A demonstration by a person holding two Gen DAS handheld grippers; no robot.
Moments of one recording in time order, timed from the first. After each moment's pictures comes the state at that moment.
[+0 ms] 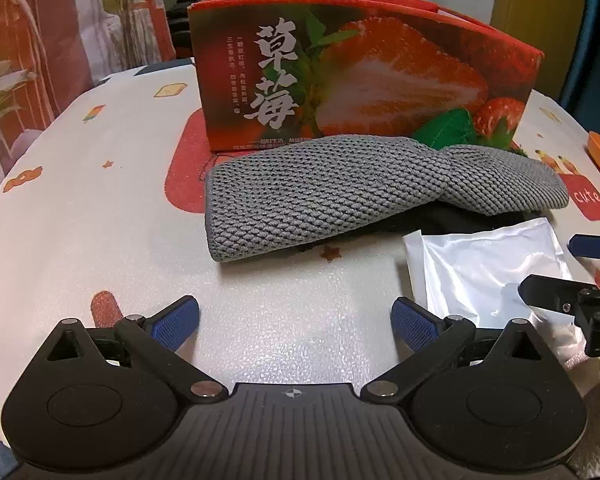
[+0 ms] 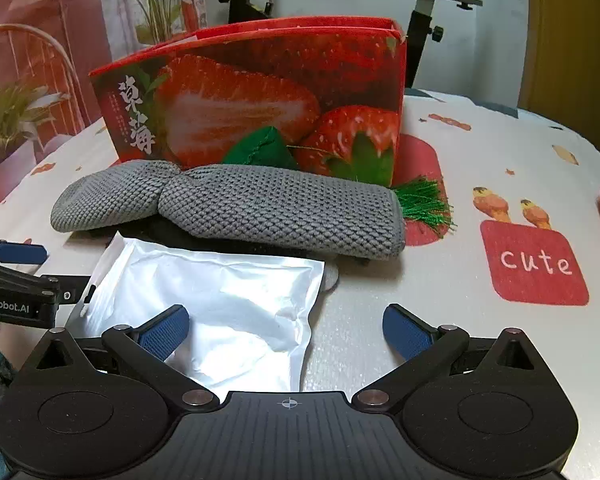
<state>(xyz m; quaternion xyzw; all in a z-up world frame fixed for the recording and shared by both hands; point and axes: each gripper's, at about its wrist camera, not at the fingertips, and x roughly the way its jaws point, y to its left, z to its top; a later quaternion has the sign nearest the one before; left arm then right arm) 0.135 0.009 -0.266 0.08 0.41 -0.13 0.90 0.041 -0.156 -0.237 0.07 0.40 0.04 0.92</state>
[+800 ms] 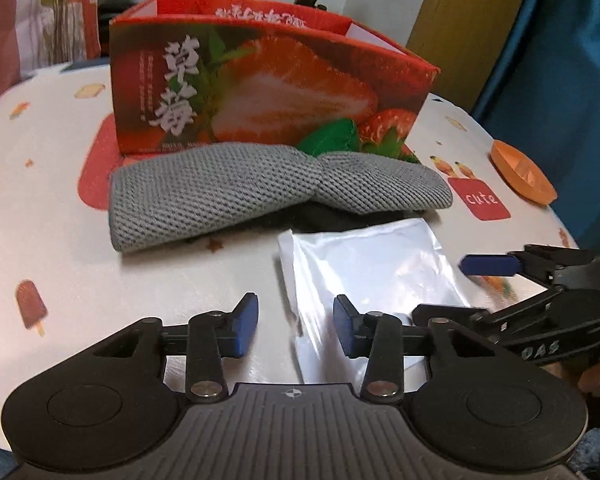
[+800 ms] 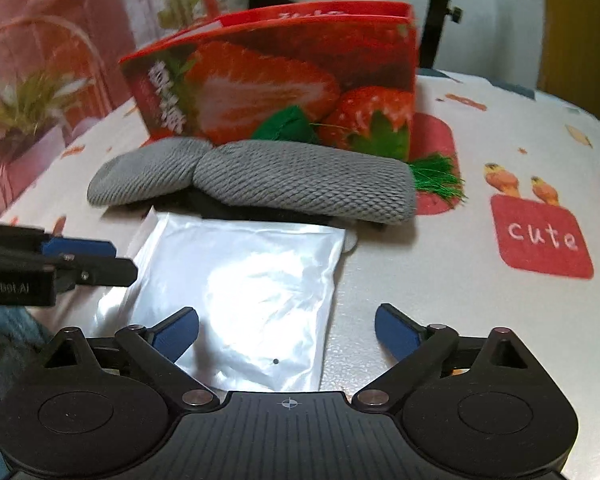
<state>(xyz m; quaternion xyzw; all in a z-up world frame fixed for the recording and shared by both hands) 0.110 -0.004 -0.251 0.01 0.41 -0.26 0.87 0.021 -0.158 -0.230 0.06 0.42 0.08 0.90</state>
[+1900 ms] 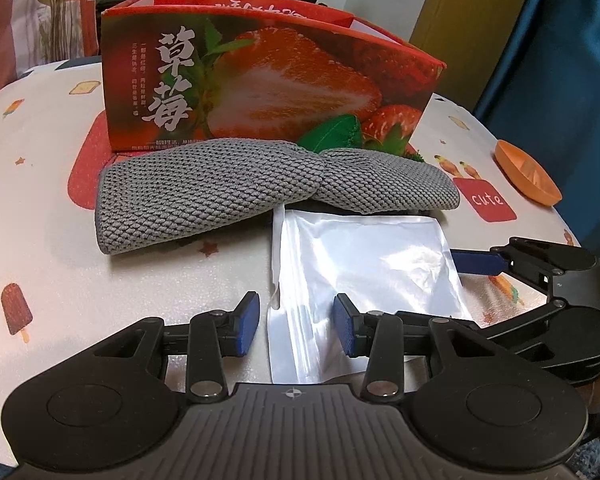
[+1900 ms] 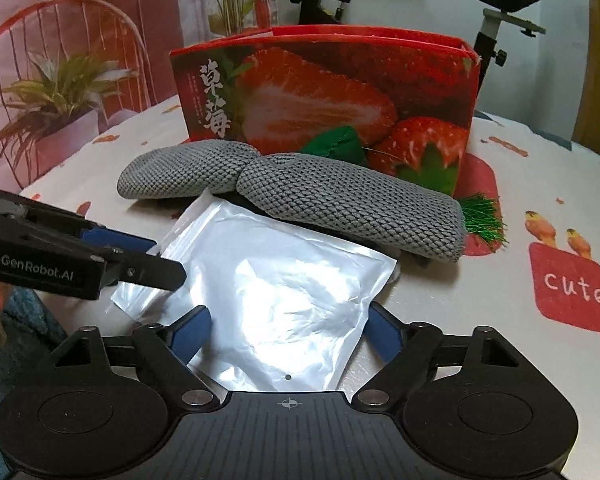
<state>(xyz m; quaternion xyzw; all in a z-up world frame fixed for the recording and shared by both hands) 0.123 -0.013 -0.266 0.01 0.41 -0.26 0.87 0.023 -0.142 -0.234 0.02 0.38 0.13 0.92</state>
